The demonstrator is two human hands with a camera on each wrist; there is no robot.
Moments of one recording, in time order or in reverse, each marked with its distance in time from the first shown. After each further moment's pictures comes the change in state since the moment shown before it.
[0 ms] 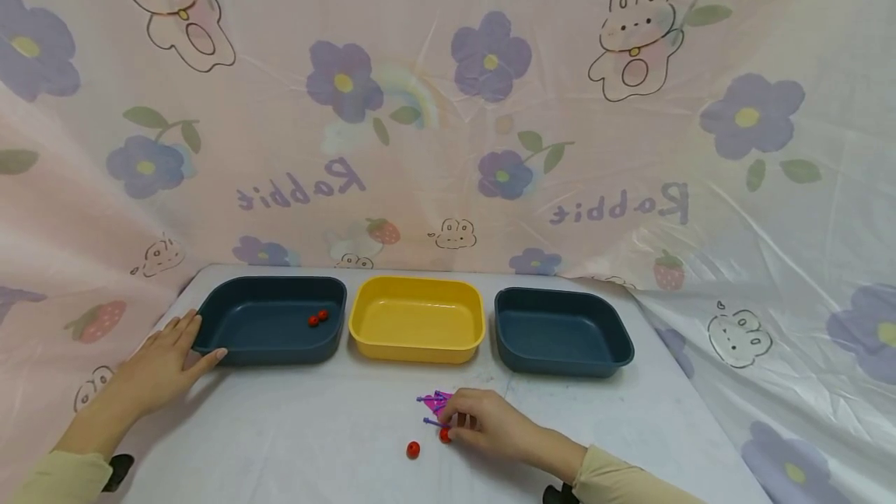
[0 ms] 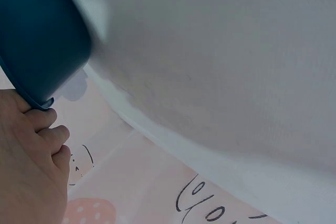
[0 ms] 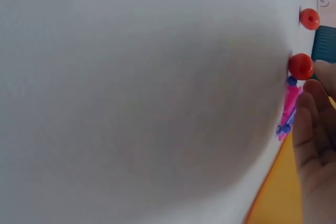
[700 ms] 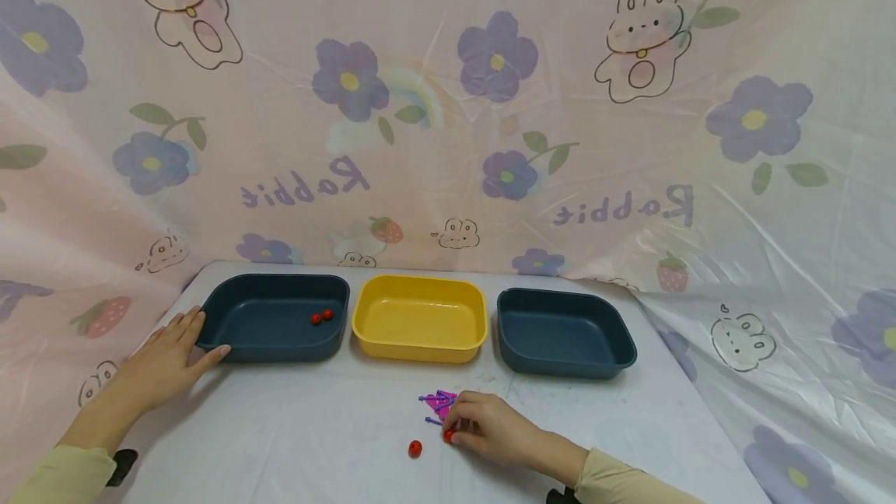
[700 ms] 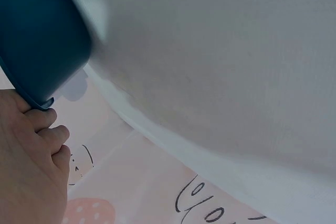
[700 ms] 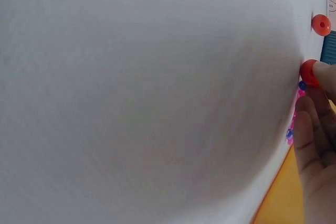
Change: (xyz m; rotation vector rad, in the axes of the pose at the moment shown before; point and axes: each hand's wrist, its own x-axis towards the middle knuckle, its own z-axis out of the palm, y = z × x) left_hand 0.001 -0.003 0.002 -0.011 0.007 0.006; right_hand -0.003 -0.003 0.003 -0.076 -0.045 0.061
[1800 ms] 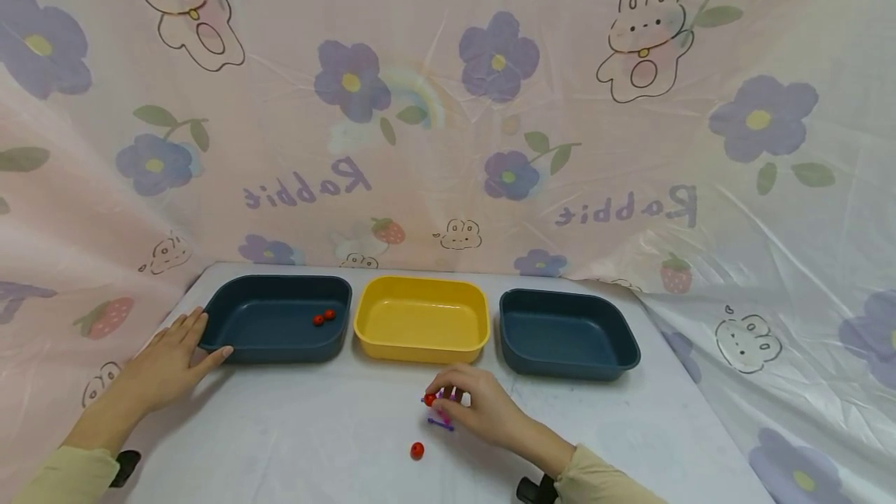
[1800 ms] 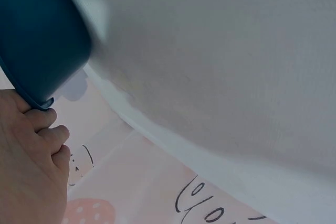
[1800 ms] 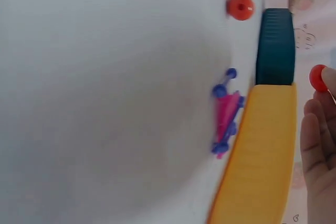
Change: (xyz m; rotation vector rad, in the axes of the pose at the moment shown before) left_hand -0.003 0.006 -0.003 0.015 0.003 -0.011; right_hand 0.030 -0.014 -0.006 0.192 0.292 -0.098
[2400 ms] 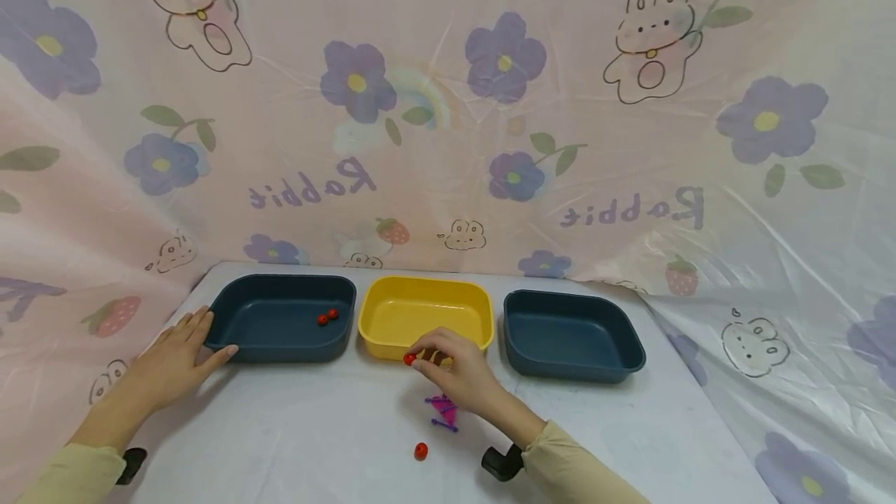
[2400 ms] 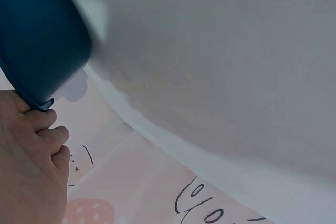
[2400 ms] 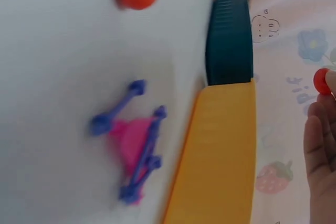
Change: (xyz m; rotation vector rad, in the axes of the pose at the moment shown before) left_hand 0.000 -0.001 0.000 0.004 -0.004 -0.006; right_hand 0.052 -0.010 0.008 0.050 0.149 0.043
